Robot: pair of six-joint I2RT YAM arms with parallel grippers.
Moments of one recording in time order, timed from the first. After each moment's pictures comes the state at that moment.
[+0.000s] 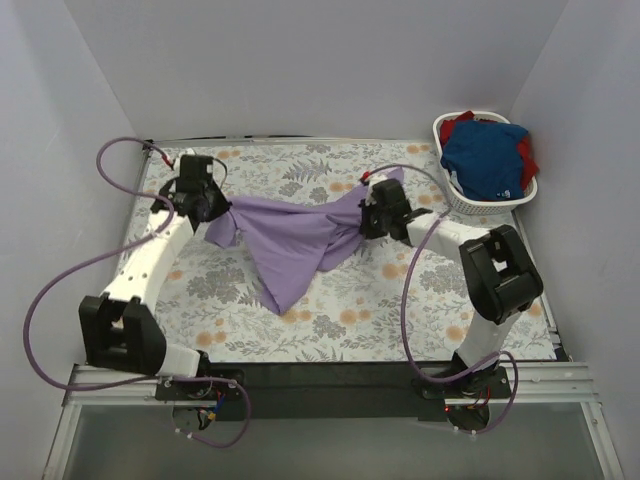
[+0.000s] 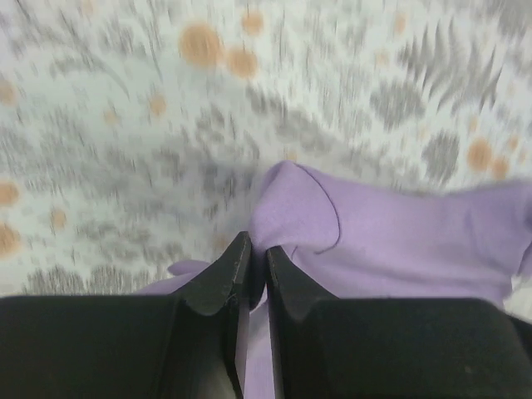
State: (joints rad) left arm -0.19 1.35 1.16 -0.59 -0.22 -0.63; right arm 0.55 1.78 1.03 -0.03 -0.07 0.21
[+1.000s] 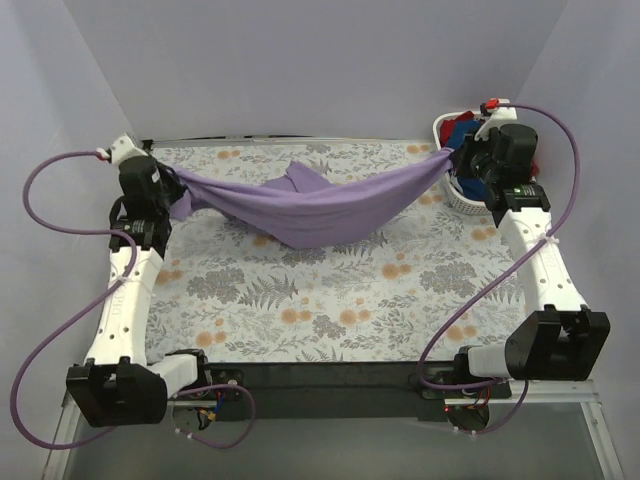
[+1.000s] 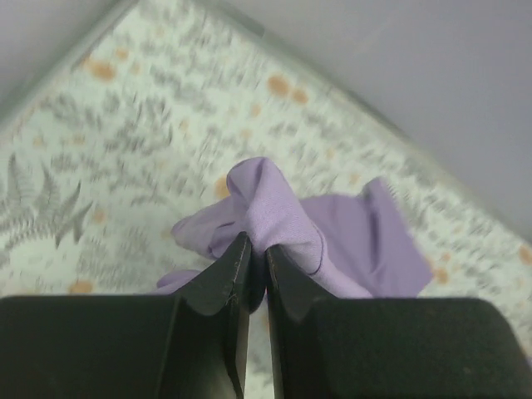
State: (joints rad) left arm 0.05 1.14 1.19 -0.33 -0.22 -0.51; right arm 0.02 1.34 1.30 -0.25 -0.19 0.10
